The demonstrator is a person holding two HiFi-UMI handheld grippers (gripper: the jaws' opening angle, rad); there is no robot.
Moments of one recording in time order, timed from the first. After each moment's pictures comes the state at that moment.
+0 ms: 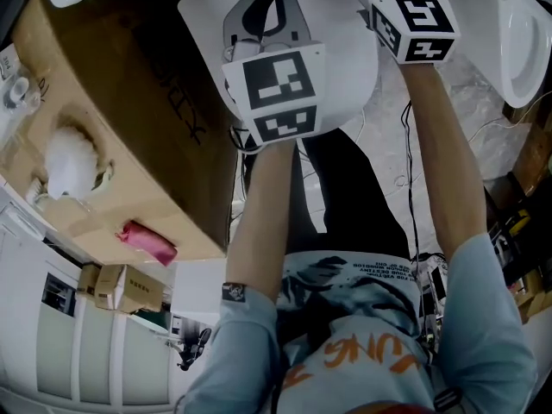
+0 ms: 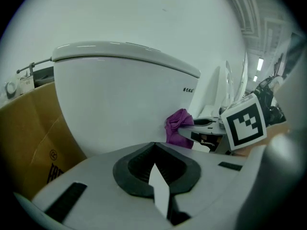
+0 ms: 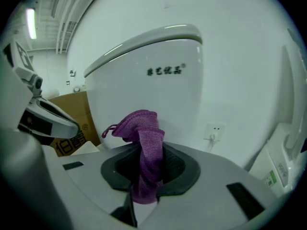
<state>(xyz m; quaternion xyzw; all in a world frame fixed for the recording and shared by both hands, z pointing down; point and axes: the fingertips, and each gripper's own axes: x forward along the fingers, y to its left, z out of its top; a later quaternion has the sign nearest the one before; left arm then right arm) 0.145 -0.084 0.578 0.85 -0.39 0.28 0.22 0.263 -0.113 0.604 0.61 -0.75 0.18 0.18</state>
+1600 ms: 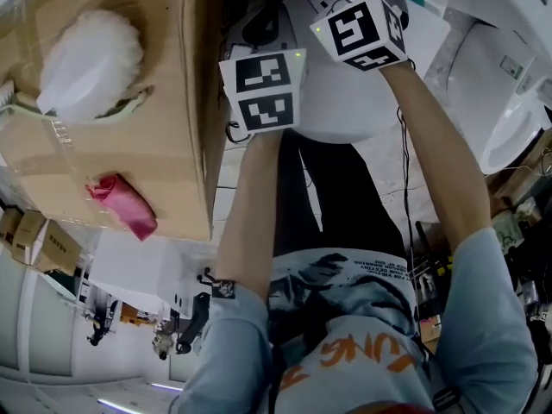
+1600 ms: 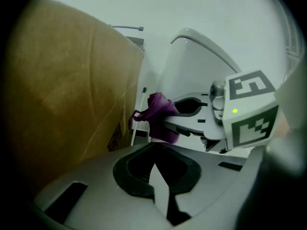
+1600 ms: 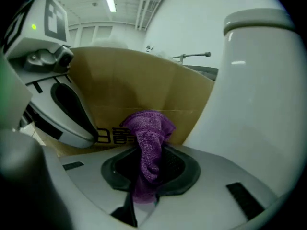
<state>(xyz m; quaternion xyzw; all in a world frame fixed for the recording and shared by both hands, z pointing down) -0.072 -0.085 0.643 0.74 -0.51 0.27 0.35 -0.051 -0.157 0.635 0.29 -0.89 -0.02 0.35</state>
